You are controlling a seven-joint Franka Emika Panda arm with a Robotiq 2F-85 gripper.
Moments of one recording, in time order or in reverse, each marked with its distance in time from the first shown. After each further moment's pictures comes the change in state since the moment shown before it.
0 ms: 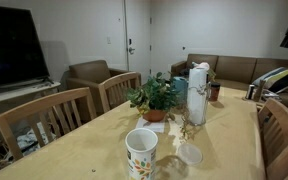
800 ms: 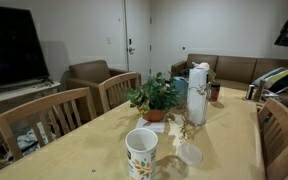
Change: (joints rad) arm 0.002 0.000 0.001 -0.005 0.045 0.065 -0.082
